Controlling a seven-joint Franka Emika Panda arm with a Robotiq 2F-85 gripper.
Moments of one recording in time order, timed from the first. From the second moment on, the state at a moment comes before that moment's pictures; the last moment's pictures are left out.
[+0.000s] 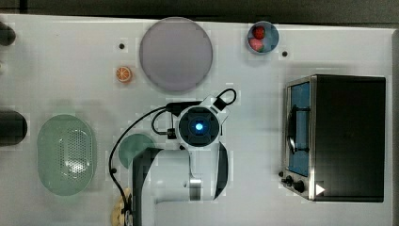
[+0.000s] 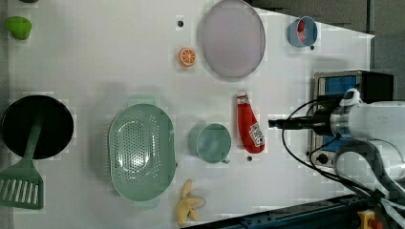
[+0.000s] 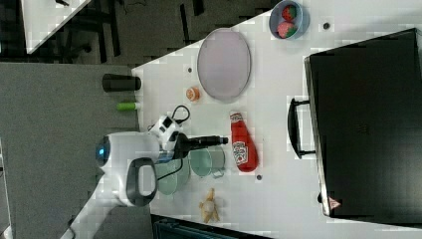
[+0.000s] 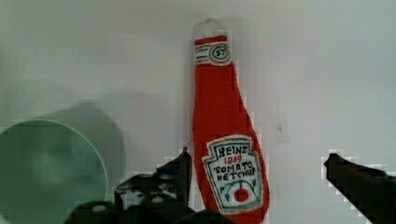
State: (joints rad) arm -0.11 0.04 0.15 -2.42 0.03 0.83 -0.85
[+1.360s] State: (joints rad) arm -0.10 0.34 0.15 -2.43 0.02 1.08 -0.90
